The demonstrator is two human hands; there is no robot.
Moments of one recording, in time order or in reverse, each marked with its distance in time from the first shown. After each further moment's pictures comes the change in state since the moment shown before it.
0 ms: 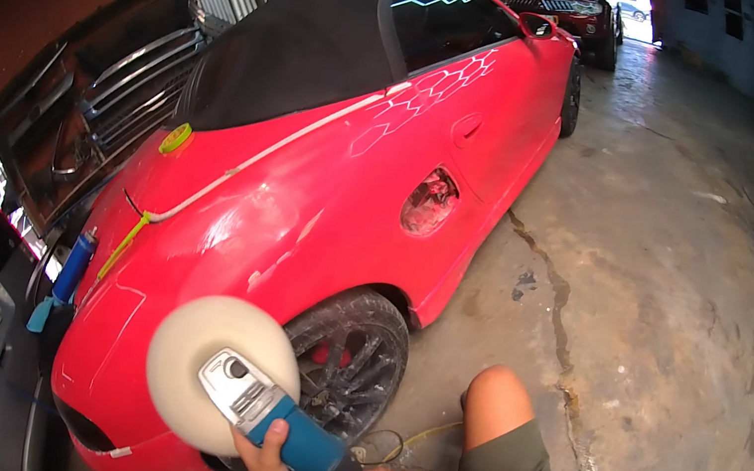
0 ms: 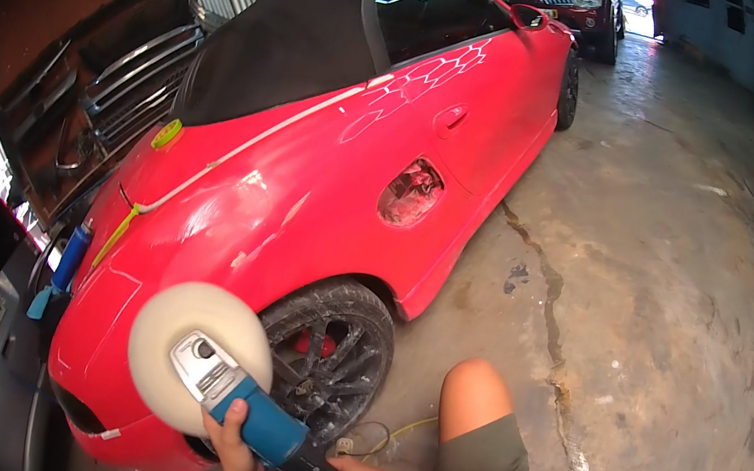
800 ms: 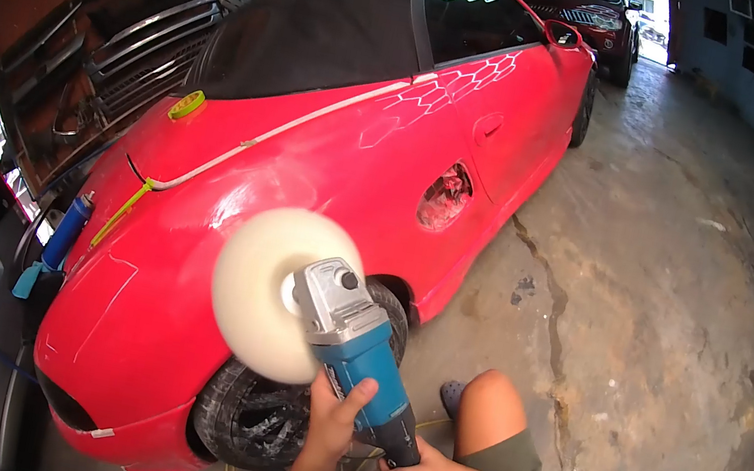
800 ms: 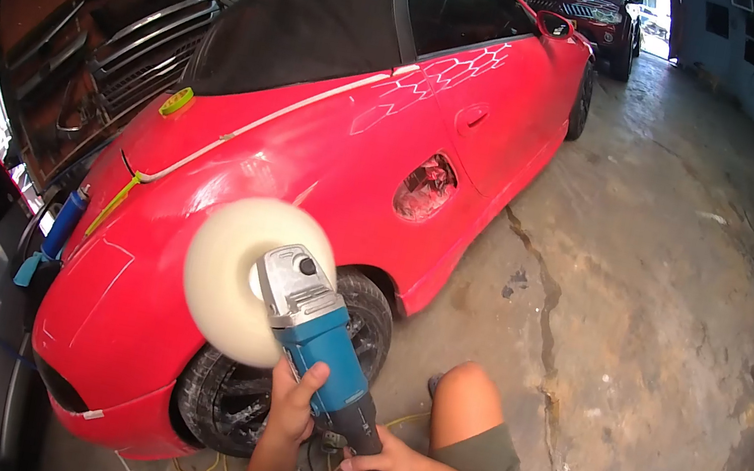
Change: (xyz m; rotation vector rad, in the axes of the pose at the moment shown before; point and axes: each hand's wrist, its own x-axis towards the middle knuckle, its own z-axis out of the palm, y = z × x) left_hand 0.033 -0.046 0.064 -0.169 -0.559 -0.233; right_hand -0.017 -0.029 -0.035 0.416 0.180 -0.045
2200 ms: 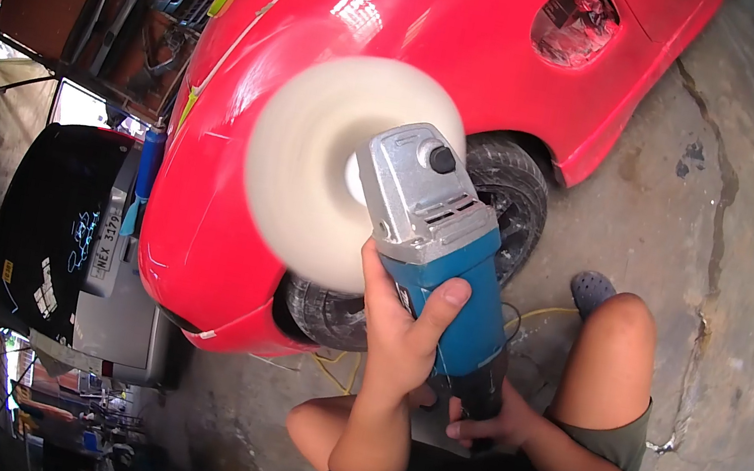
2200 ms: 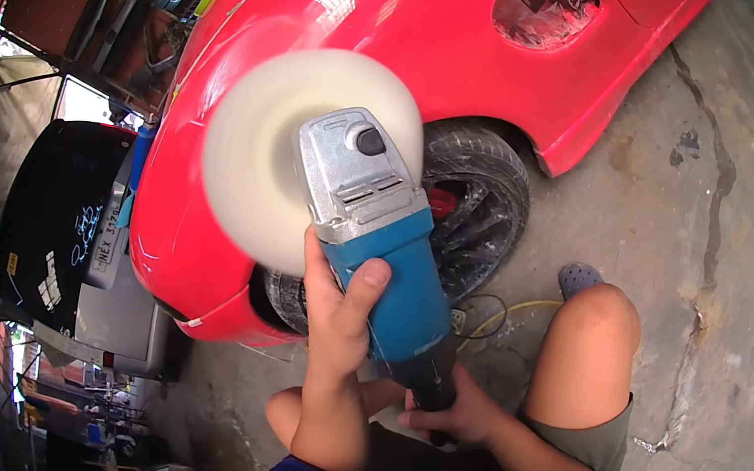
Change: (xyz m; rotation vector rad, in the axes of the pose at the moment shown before) left_hand 0.032 -0.001 0.048 0.494 0.217 0.097; right_hand 0.005 0.019 -0.044 0.080 -0.040 0.156
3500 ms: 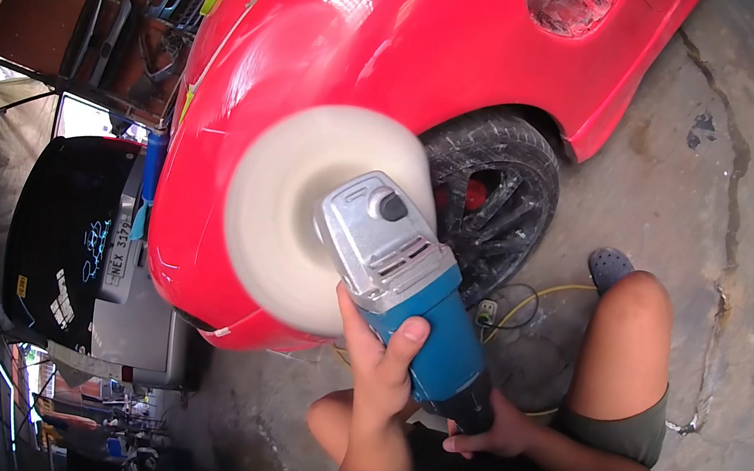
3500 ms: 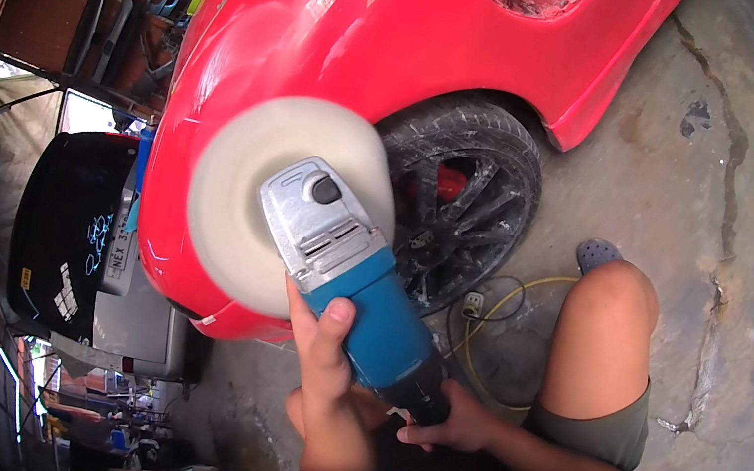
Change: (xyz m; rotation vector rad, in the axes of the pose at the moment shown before) left_hand -0.047 -0.005 -0.036 -0.058 0.113 -0.077; right_hand 0.001 0.045 0.020 -0.010 -0.132 0.058
